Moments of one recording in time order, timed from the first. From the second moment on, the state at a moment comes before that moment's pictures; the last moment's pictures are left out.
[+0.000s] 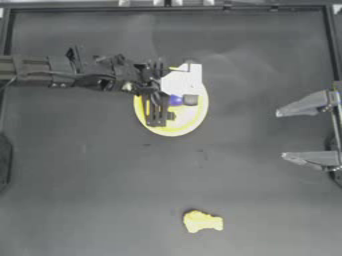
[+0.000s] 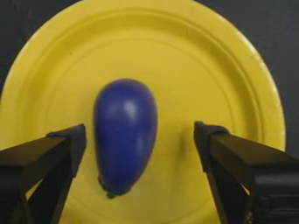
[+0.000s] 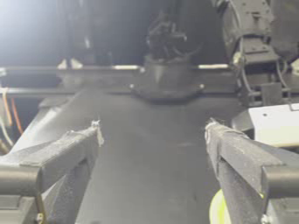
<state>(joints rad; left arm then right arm) 0.37 0.33 0.24 0.02 0.46 0.35 0.00 -0.96 1.23 0.02 -0.27 0.01</state>
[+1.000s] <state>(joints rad) 0.22 -0.02 0.31 -0.01 0.47 0.33 0.00 -0.96 1.23 0.03 -0.27 0.01</state>
